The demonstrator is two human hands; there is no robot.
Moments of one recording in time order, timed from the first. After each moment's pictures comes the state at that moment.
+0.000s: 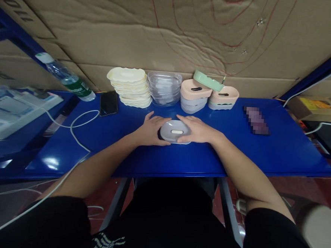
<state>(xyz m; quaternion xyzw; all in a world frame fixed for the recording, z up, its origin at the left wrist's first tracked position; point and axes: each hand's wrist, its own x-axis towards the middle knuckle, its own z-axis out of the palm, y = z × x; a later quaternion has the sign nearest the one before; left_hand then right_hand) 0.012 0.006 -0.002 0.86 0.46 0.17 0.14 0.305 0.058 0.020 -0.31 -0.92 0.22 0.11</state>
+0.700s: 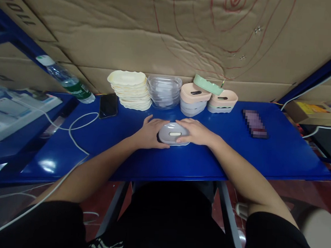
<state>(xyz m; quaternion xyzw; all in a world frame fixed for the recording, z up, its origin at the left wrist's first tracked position) 0.013 0.004 0.002 0.85 0.47 0.17 0.14 0.300 0.062 0.016 -0.30 -0.92 0.22 0.13</state>
